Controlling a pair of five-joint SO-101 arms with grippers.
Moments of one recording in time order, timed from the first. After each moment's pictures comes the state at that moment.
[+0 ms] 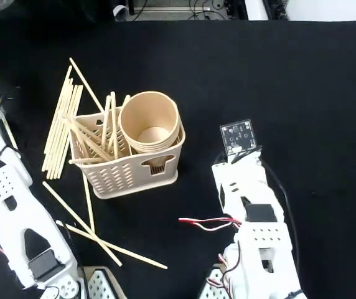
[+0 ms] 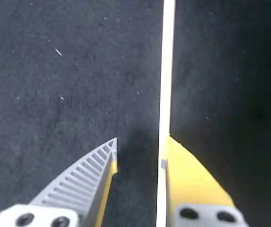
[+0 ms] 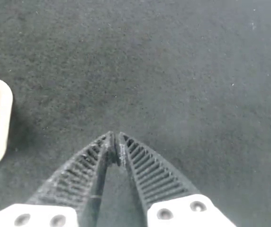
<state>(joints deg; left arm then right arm) -40.4 74.5 -91.8 87.6 -4.8 -0.9 -60.8 86.4 24.7 16.0</state>
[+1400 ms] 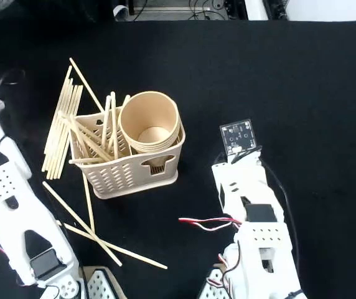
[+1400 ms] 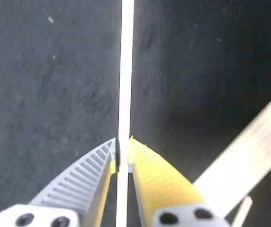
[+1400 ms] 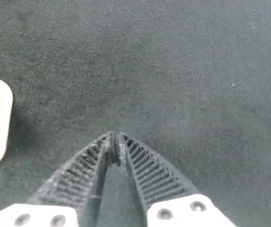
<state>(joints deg) -36.9 55.6 -80.1 100.7 0.9 -0.9 -60.8 86.4 24.7 16.0</state>
